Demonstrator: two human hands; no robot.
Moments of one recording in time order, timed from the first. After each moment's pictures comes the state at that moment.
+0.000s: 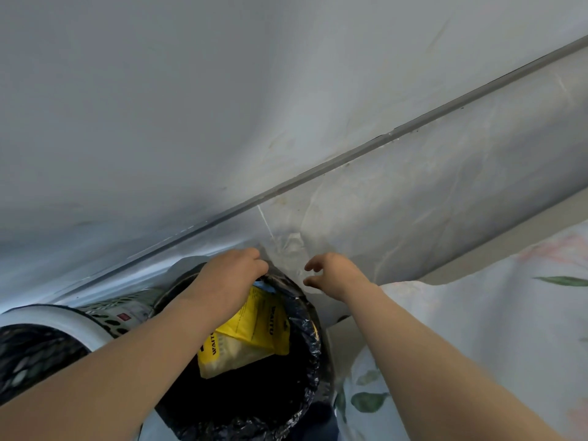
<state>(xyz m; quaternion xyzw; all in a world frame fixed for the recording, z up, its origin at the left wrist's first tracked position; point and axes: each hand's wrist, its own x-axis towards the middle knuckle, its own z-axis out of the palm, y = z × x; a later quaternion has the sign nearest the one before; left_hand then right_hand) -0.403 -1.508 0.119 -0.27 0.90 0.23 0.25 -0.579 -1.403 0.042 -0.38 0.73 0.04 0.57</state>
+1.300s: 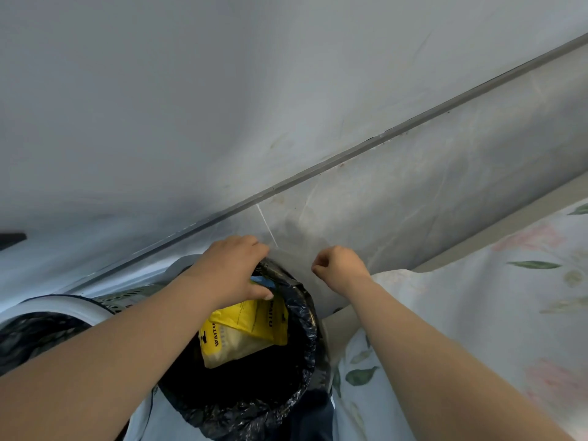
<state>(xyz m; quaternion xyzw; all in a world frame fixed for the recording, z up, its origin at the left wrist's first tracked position) -0.417 -1.518 0.158 -0.26 0.87 0.24 0.35 -0.582 -1.395 0.071 -0.34 0.78 0.01 0.52</state>
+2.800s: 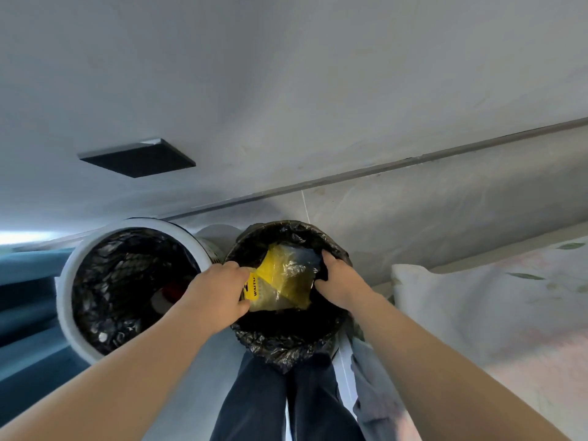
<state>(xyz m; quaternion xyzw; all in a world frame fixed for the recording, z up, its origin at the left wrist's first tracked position) -0.267 -1.460 0.232 -0.41 0.80 0.29 0.33 -0.485 -1.383 0.156 -0.41 0.72 0.08 0.55</state>
